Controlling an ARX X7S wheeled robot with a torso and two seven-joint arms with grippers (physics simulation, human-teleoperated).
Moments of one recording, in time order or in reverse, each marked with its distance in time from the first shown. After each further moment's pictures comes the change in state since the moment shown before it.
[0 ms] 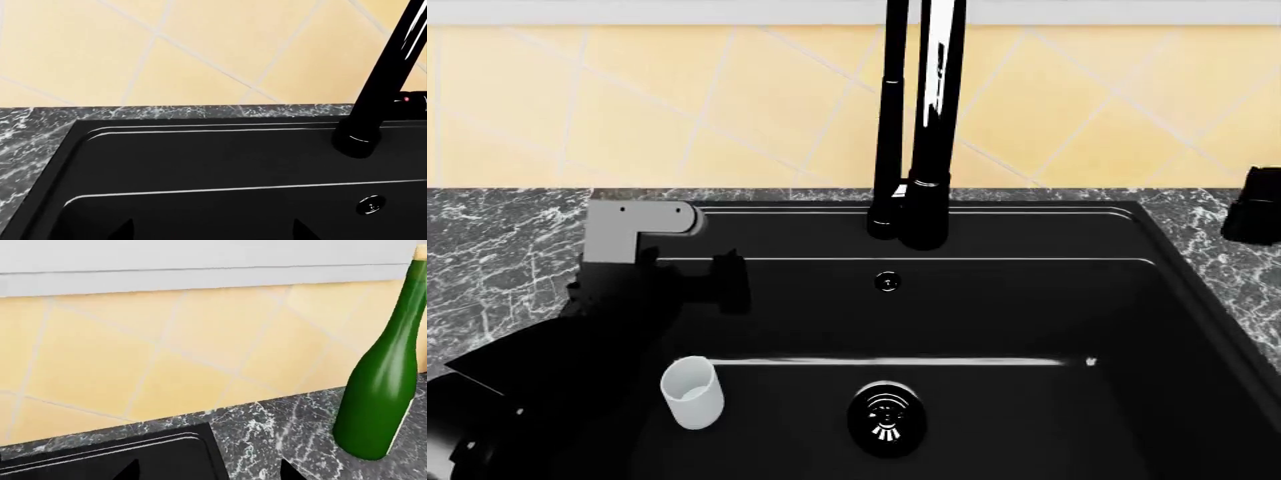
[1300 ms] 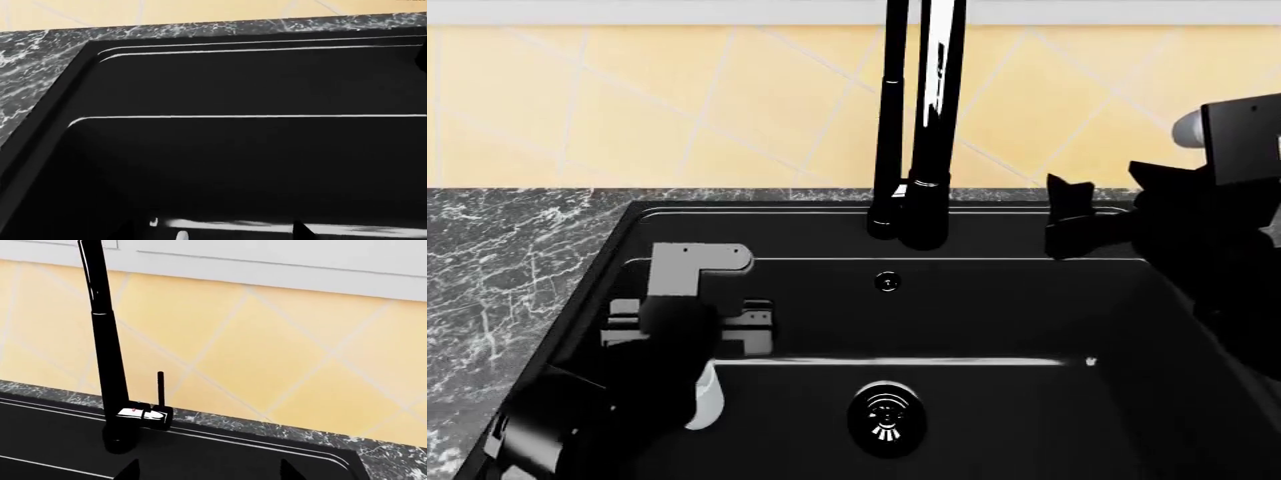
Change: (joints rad) left arm 0.010 0.123 0.113 -0.147 0.091 -0.046 -0.222; right arm 0.158 -0.165 -0.311 -0.136 0.053 0.027 -0.048
